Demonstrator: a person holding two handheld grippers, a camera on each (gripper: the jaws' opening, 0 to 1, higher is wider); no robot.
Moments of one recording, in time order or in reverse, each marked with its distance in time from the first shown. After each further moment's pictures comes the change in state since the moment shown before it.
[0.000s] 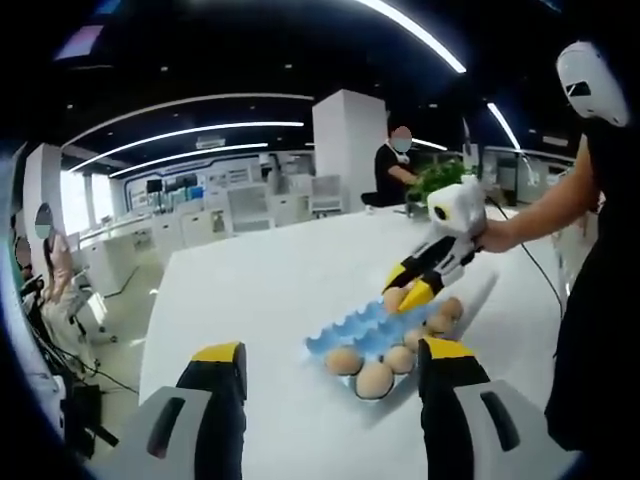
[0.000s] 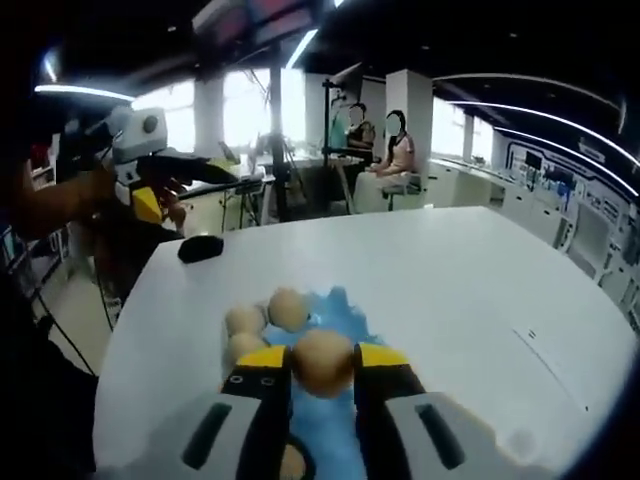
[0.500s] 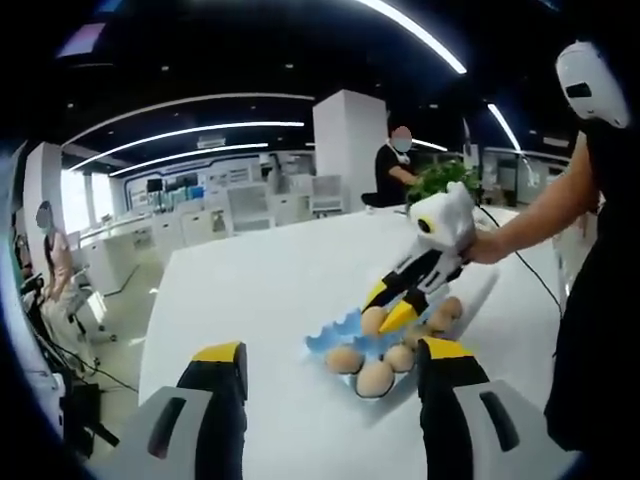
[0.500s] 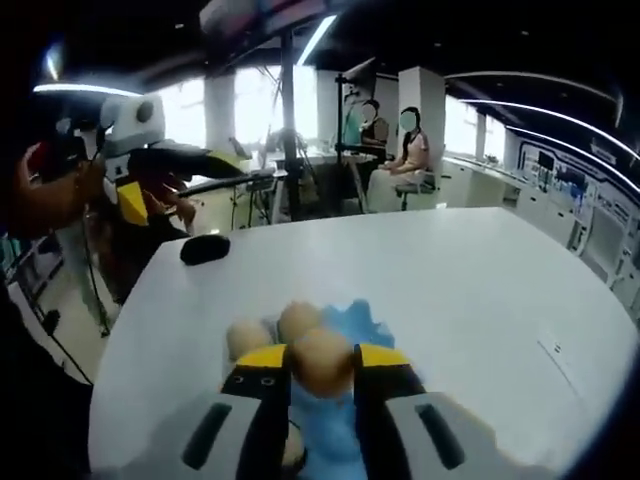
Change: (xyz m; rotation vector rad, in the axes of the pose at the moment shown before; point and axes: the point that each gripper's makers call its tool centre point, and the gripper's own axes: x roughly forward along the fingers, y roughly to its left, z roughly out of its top) left arm -0.002 0.001 -0.002 -0.005 -0.001 0.000; right arm 0.035 0.013 0.002 -0.014 0.013 0.045
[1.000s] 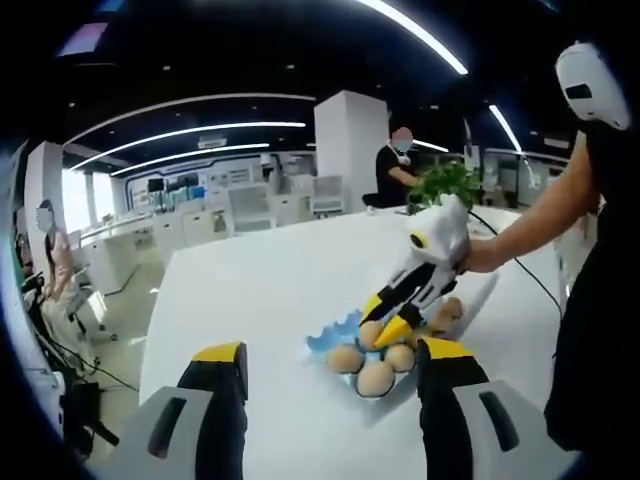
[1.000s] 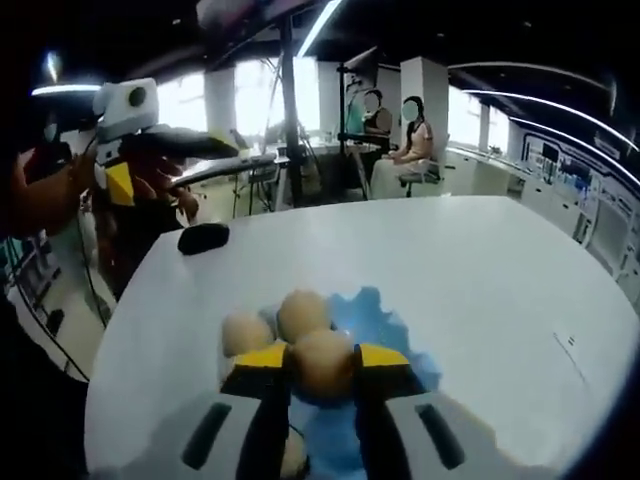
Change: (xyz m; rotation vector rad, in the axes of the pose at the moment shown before) left arm -0.001 0.002 0.000 -0.004 -0.003 0.003; right arm 0.016 0.004 -0.015 0.010 0.043 0.020
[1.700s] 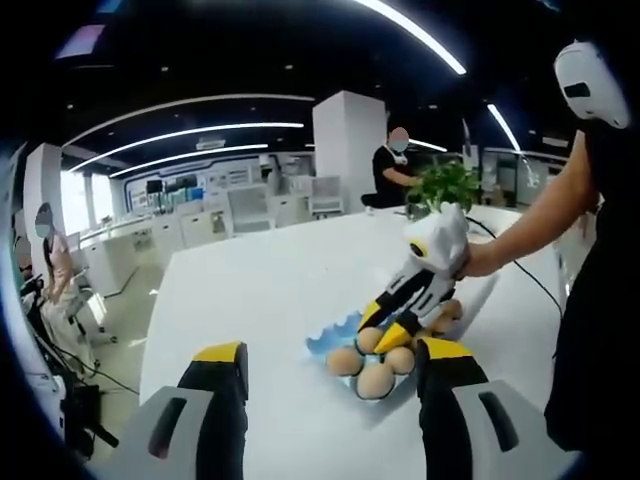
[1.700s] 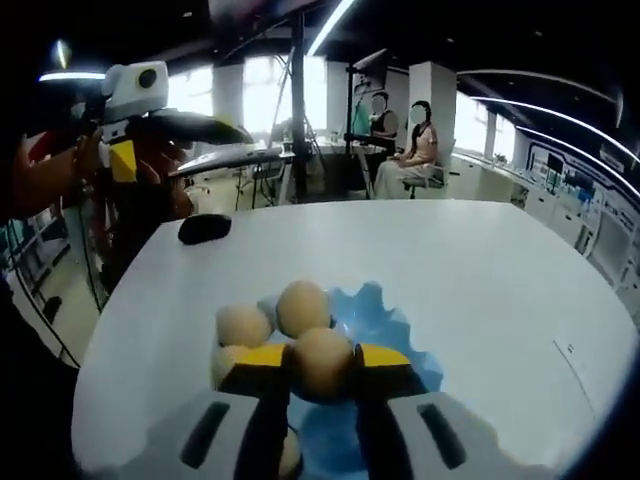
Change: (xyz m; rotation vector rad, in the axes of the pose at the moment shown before) left arm 0.001 0.000 0.004 0.007 -0.003 -0.006; right arm 0.002 0.000 -0.004 -0.049 -0.011 0.005
